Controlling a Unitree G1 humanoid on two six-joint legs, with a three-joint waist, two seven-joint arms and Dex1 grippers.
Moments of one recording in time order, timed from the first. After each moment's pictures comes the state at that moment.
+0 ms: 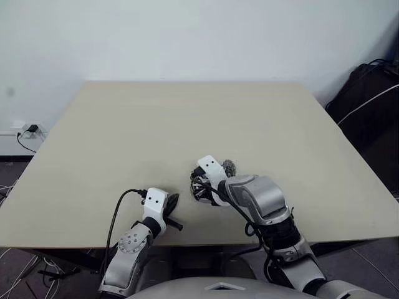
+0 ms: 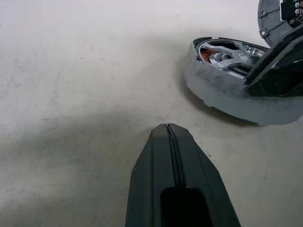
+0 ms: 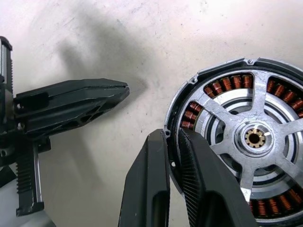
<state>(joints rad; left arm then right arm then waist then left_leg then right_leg) 0.25 0.12 -0.20 -0.06 -0.09 0.14 -0.35 -0.39 -0.08 0.30 -0.25 0.04 1.48 0.52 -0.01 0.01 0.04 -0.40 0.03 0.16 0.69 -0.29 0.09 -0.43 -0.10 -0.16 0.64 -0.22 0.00</state>
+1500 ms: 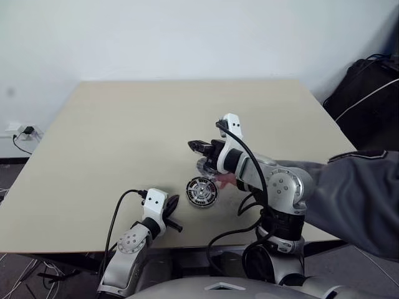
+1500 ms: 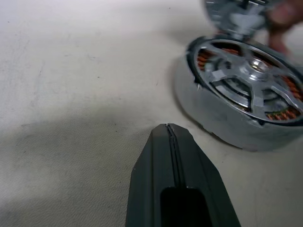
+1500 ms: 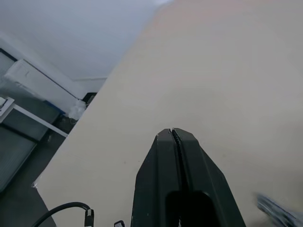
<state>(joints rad) 0.26 0.14 -0.20 -0.06 -0.10 0.14 -0.37 -0.47 0.16 -0.19 -0.38 0.52 1.38 0.23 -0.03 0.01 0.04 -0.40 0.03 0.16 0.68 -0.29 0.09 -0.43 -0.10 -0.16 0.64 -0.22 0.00</state>
